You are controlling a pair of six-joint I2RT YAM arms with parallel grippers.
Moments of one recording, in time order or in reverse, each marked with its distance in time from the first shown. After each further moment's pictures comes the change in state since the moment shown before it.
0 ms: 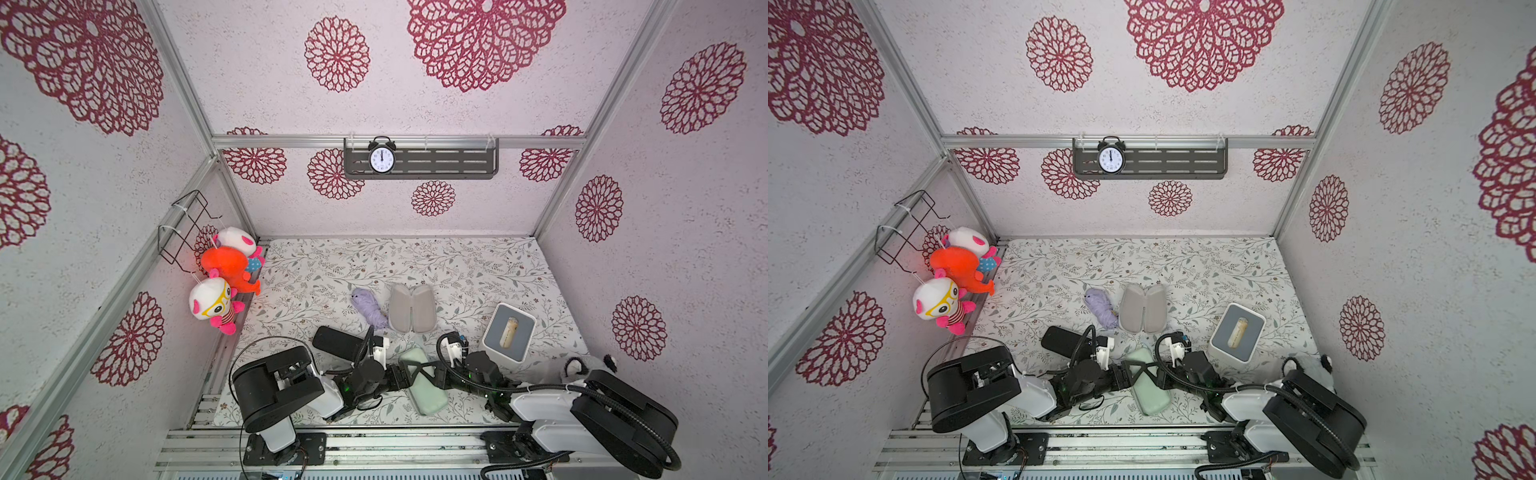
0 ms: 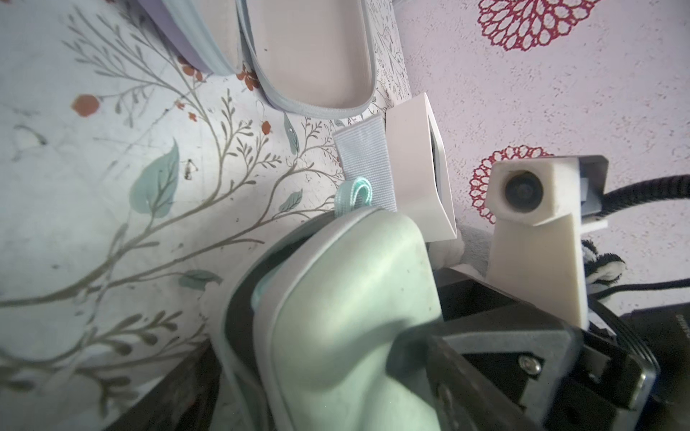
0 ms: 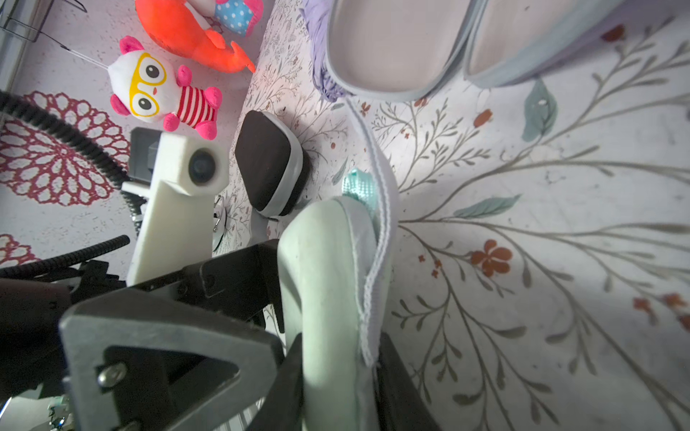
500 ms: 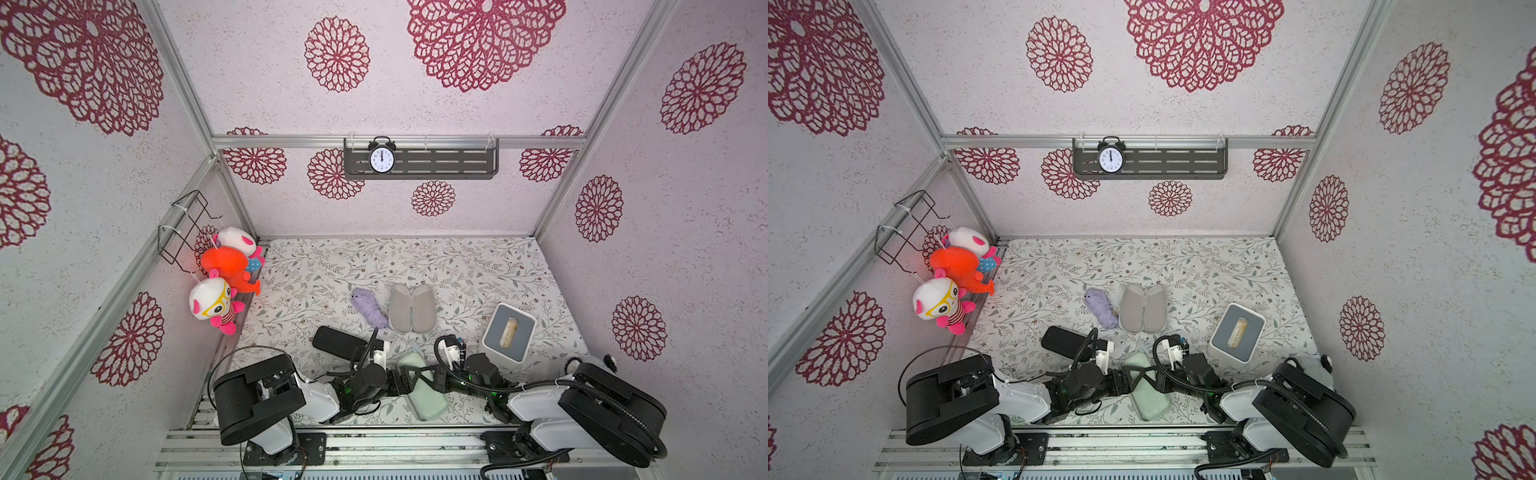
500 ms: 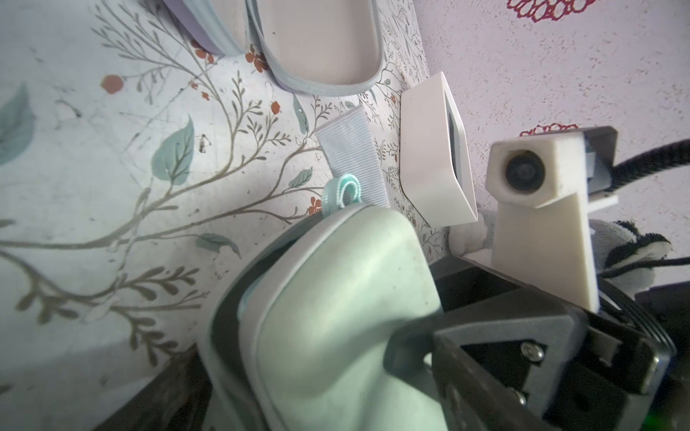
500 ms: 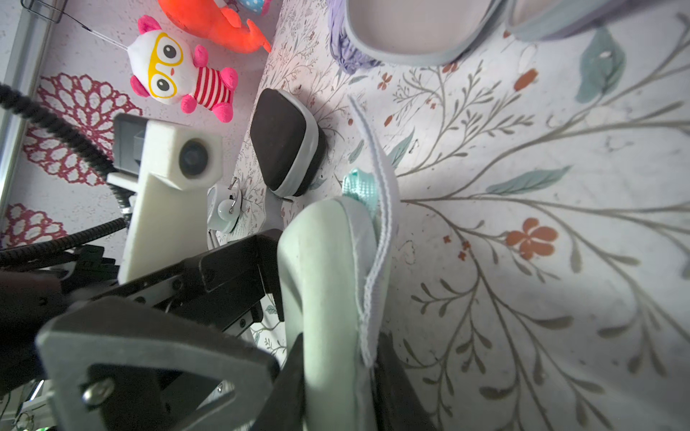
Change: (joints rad) left arm -0.047 -0.105 0.003 -0.149 -0.067 0.027; right arm 0.011 0.107 -0.011 0.142 -0.063 0.032
